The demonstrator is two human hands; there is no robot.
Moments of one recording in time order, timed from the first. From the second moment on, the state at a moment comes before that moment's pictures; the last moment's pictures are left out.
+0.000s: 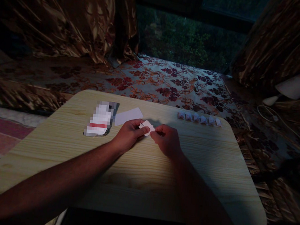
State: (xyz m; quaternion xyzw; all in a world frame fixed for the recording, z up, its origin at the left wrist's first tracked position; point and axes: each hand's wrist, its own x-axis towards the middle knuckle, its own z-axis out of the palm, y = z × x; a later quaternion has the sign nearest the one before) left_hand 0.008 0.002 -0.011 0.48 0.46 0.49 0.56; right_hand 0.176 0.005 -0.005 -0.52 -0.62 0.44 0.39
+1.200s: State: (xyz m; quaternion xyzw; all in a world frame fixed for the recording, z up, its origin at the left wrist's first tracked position) left_hand 0.009 0.001 -0.015 0.45 0.43 0.52 0.58; right_hand 0.178 0.009 -0.011 -0.50 -0.51 0.51 0.47
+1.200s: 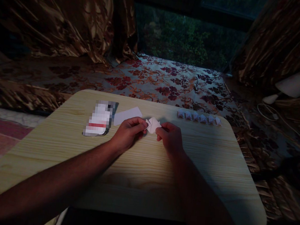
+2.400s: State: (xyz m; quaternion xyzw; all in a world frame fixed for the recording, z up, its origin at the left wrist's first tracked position) left_hand 0.010 -0.003 -0.010 0.52 0.45 0.49 0.54; right_hand 0.175 0.002 0.000 -0.52 -0.61 0.45 0.39
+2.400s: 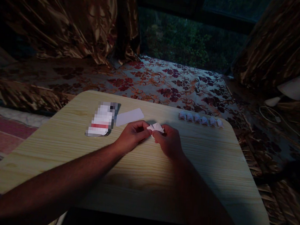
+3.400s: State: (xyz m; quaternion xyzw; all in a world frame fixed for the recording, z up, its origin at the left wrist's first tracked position) left_hand 0.011 -0.006 -0.006 0.52 0.38 0.49 0.59; right_hand 0.175 0.000 0.004 -0.46 -0.61 0.51 0.39
